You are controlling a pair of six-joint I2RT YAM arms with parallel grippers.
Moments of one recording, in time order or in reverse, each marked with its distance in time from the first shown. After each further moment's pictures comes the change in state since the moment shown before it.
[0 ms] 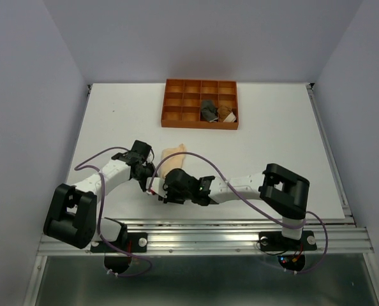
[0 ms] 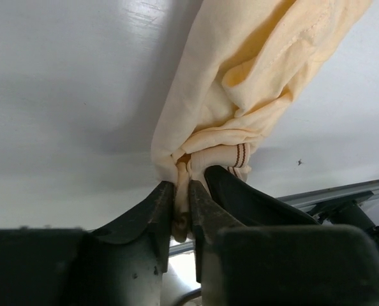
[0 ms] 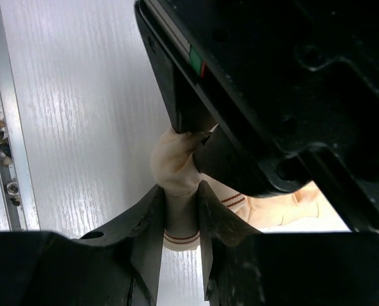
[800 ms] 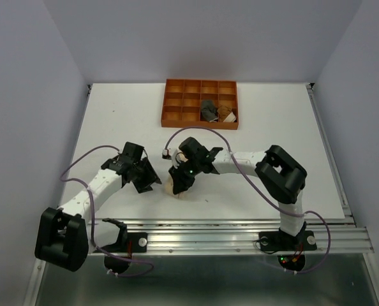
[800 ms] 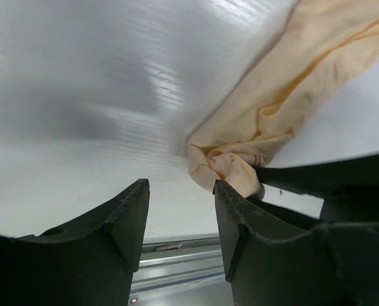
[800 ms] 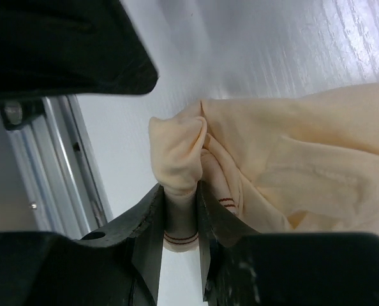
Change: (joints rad) left arm 0.032 -0.174 -0.029 -0.005 -0.172 -0.071; right arm -0.286 0.074 0.129 -0.217 -0.586 0.399
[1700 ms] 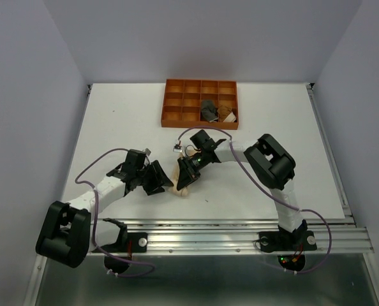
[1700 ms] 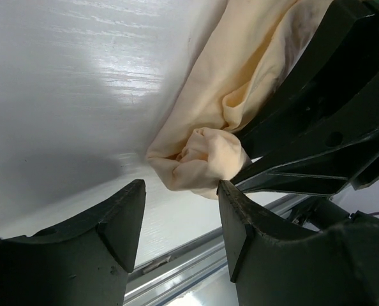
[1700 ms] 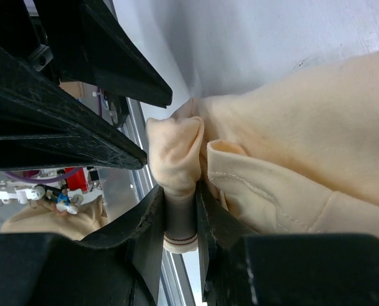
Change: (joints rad) left arm -0.020 0.012 -0.185 0.387 0.239 0.049; right arm -0.194 0.214 0.088 -0.019 -0.436 0.250
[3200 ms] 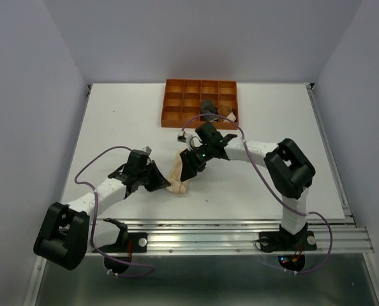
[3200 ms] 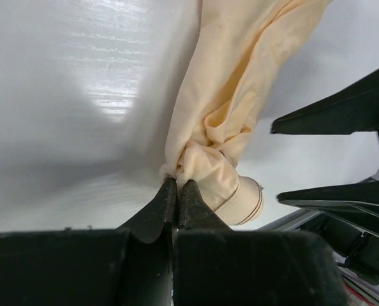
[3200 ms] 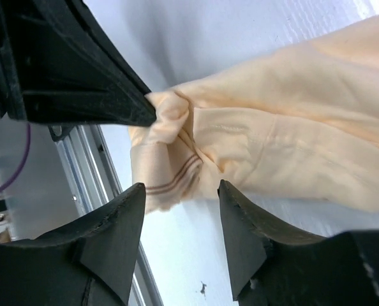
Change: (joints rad) left arm -0.048 0.008 -0.019 0.087 -0.085 -0.023; right arm -0.005 -0.182 -0.035 -0.040 0.218 -0.134
